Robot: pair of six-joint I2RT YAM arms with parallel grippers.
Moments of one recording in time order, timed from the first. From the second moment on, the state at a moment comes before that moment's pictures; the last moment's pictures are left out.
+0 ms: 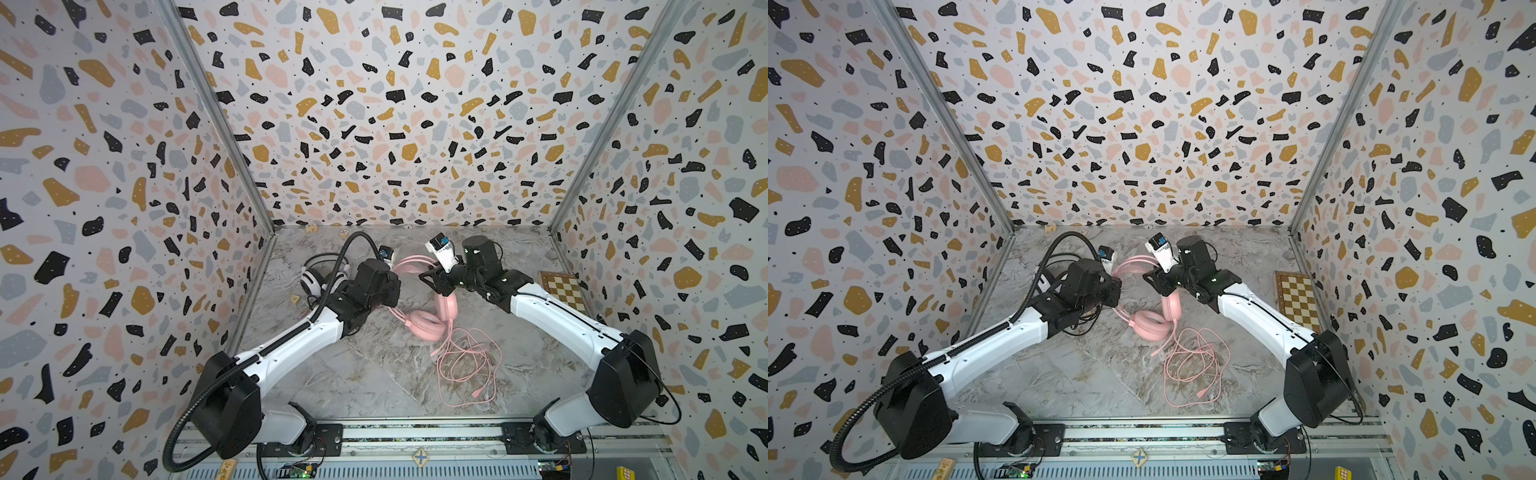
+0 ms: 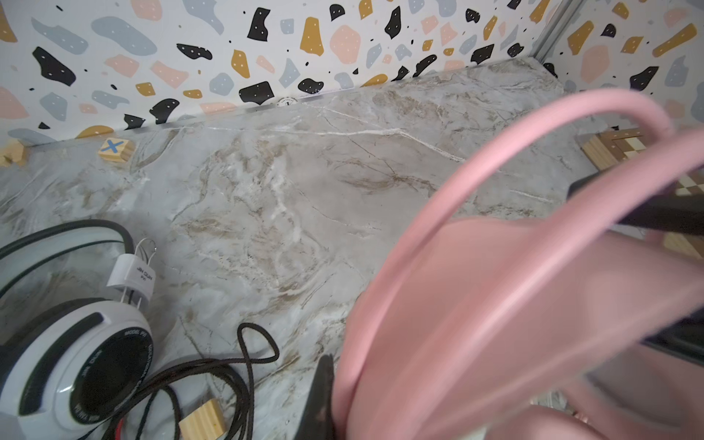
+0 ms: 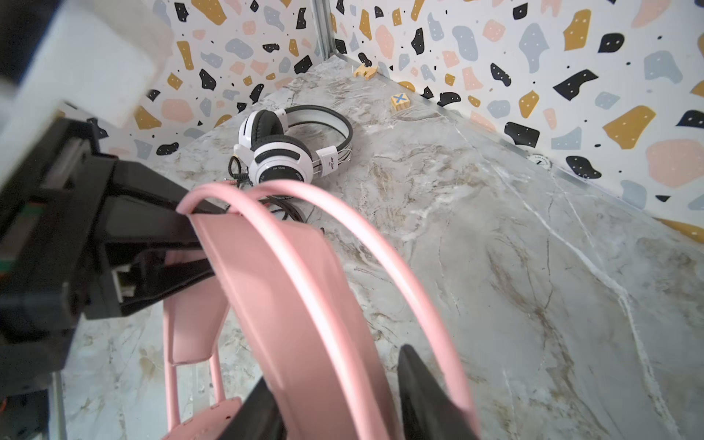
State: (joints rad) left arm -0.64 1.36 1.00 -0.23 -0.15 -0.24; right arm 0.59 1.50 1.22 -0.25 -0.35 -0.07
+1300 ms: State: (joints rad) left arm -0.24 1.33 1.44 -0.41 0.09 -0.29; right arm 0.36 1.15 0.53 -0.03 -0.41 0.24
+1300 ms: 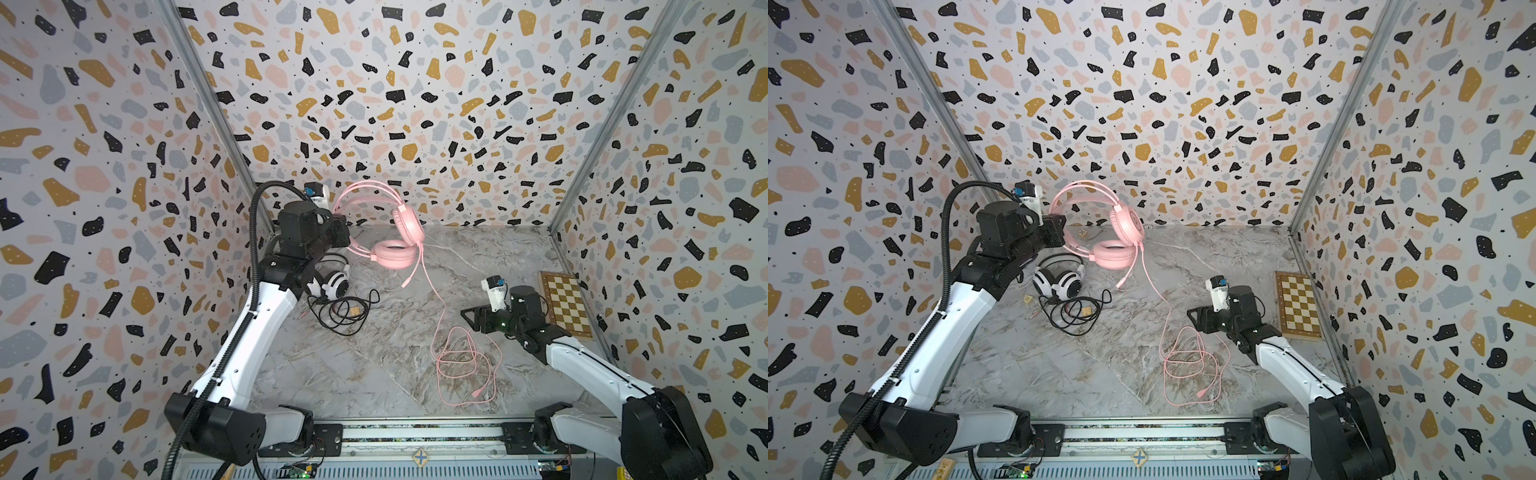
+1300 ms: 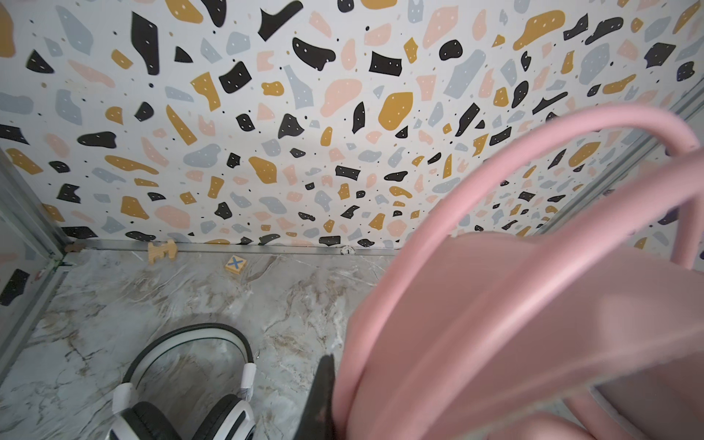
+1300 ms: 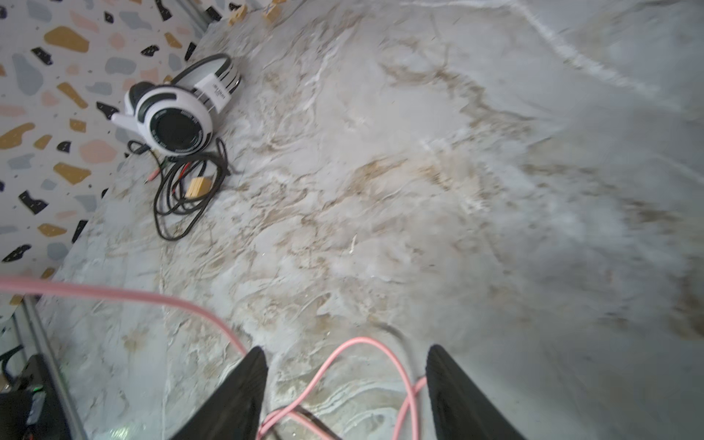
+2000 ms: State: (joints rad) left arm -0.23 1.40 1.56 -0.44 0.22 -0.38; right arm 0.58 1.35 0.47 0.32 -0.46 0.32
